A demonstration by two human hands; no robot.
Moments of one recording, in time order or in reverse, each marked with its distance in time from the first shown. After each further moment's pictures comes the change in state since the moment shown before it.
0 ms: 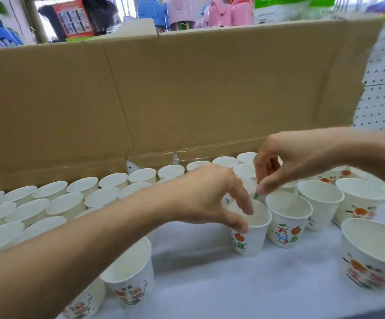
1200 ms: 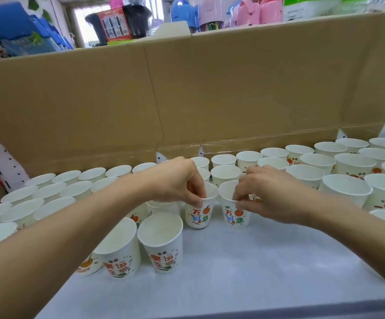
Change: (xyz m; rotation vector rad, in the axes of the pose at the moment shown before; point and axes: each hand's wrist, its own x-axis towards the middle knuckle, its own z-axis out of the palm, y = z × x) left_hand -0.061 -0.050 -0.009 0.021 -0.044 -0.381; right_hand 0.029 -0.050 0.090 -0.160 0.395 -0.174
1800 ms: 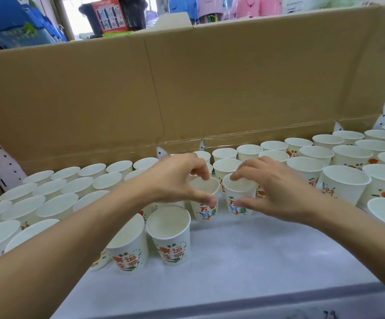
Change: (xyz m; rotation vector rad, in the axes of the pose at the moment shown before) left_hand -0.013 -0.006 0.009 0.039 0.185 -0.016; right_hand -0.007 -0.006 0.015 0.124 0.174 0.115
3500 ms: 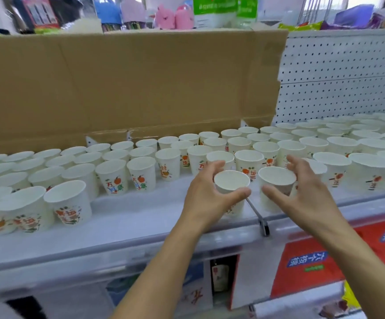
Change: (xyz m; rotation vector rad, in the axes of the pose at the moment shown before) left_hand 0.019 0.260 0.121 -0.778 0.324 -0.139; right_hand -0.217 0.115 -0.077 0.272 0.367 0.660
